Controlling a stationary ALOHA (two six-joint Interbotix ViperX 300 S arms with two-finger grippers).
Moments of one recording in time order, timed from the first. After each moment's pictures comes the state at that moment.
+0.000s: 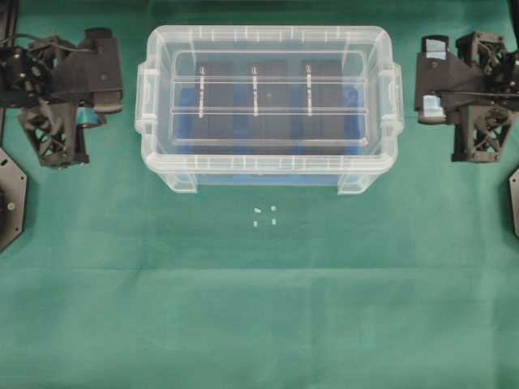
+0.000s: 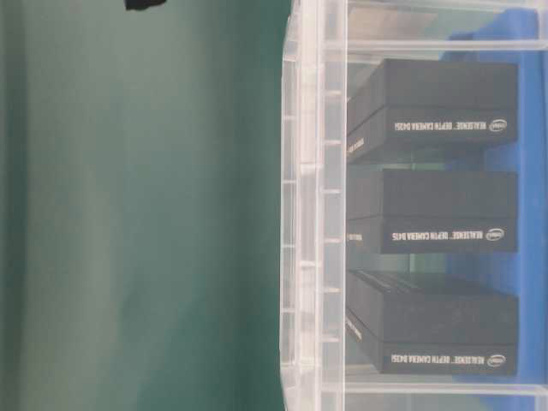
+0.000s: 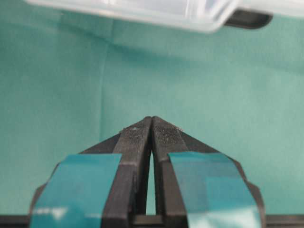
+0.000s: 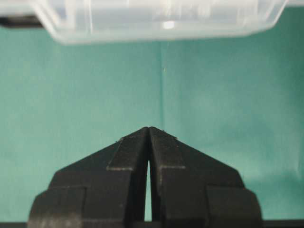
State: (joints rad) left arm 0.36 -0.49 0.79 0.02 0.86 0.21; right arm -0.34 -0.49 0.81 -0.14 0.83 -0.08
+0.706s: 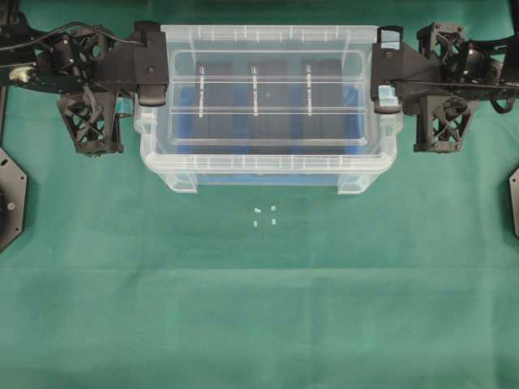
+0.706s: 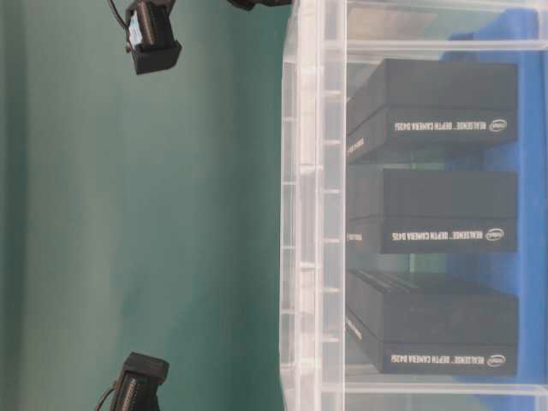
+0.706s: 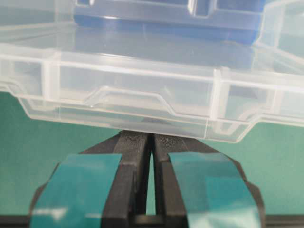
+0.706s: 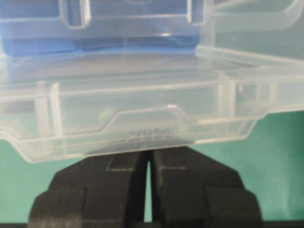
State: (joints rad) left arm 0.36 -0.33 0.67 0.02 0.84 0.27; right arm -0.34 -0.32 0.69 -0.13 0.77 -0.09
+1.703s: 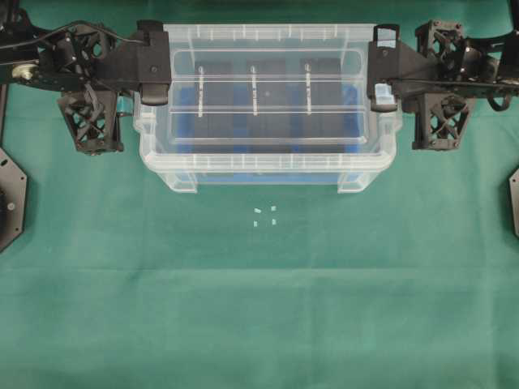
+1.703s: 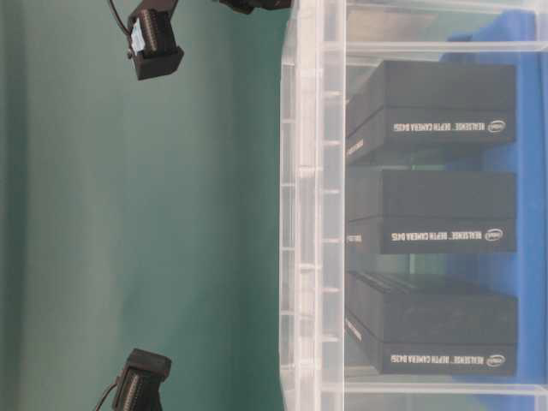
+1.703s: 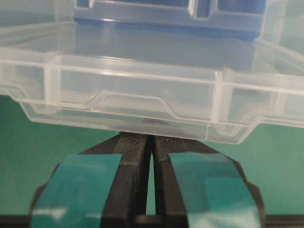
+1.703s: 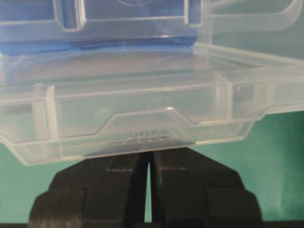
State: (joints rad) left arm 0.37 -0.32 0.65 0.02 0.85 0.28; right arm -0.34 -0.32 0.68 -0.13 0.77 -0.09
